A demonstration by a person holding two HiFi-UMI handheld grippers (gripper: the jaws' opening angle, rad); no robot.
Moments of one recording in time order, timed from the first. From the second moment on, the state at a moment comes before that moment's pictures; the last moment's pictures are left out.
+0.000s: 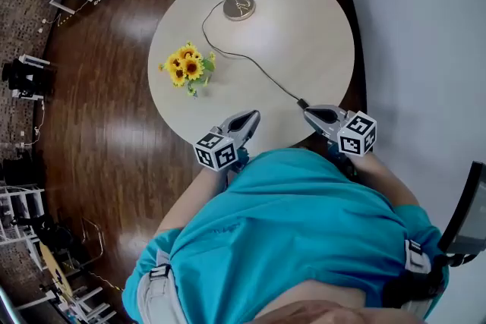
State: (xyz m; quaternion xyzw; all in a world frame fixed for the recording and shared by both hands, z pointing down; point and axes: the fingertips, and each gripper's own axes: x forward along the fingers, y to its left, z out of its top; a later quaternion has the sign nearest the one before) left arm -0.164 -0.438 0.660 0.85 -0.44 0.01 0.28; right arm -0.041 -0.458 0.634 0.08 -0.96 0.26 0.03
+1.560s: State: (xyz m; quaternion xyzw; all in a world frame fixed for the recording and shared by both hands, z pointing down) left arm -0.025 -0.070 0.578 0.91 -0.36 -0.01 0.20; right arm 0.097 -0.088 0.597 0.15 -0.96 0.25 0.01
